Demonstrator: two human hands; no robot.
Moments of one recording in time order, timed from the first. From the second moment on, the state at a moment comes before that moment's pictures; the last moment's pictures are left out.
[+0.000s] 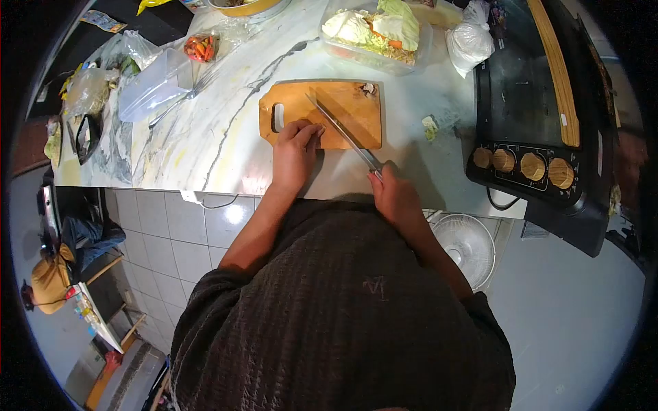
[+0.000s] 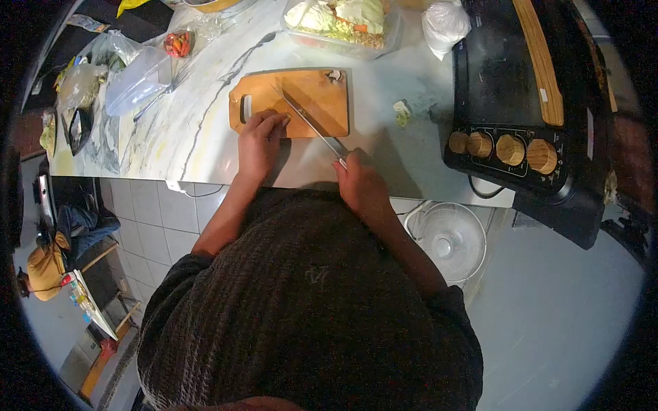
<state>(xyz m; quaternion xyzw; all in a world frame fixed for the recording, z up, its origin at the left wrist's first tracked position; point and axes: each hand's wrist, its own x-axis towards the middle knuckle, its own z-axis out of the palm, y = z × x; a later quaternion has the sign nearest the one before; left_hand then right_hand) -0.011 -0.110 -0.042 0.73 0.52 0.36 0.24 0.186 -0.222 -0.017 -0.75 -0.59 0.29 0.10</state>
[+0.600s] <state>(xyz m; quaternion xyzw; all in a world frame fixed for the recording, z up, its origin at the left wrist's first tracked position) -0.014 -0.113 -0.035 0.71 0.53 0.35 0.30 0.188 -0.217 -0.004 -0.73 -0.57 0.34 0.13</state>
